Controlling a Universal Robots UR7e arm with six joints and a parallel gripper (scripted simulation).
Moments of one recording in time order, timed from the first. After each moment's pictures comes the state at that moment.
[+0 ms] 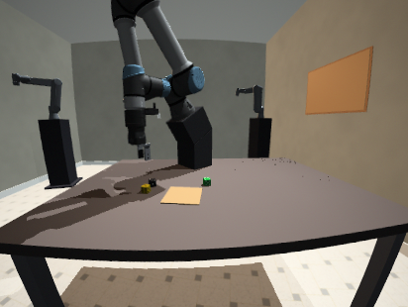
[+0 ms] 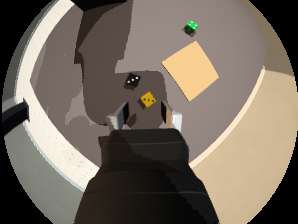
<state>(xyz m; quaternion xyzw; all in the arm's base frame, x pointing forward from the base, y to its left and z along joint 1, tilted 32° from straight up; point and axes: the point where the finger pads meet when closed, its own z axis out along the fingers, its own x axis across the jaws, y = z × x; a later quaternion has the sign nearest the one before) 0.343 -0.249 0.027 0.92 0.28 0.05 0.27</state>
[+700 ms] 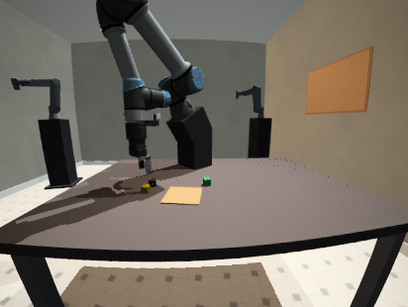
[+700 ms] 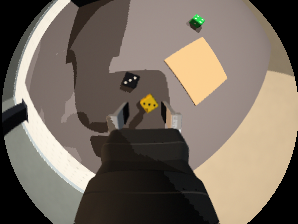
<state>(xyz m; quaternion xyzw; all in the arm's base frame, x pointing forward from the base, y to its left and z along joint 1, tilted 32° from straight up) 0.353 -0.270 -0.012 0.92 0.28 0.05 0.27</state>
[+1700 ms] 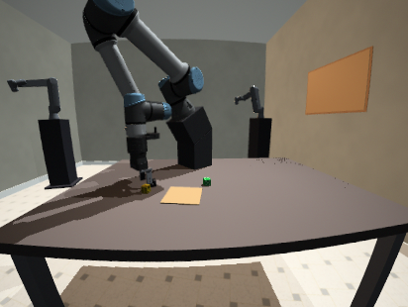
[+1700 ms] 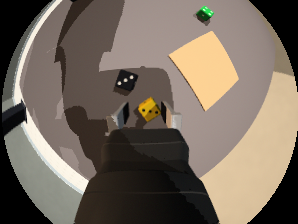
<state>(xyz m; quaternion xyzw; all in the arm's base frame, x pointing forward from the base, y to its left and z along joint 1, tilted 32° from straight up) 0.366 -0.294 -0.056 0.92 0.28 0.05 0.27</state>
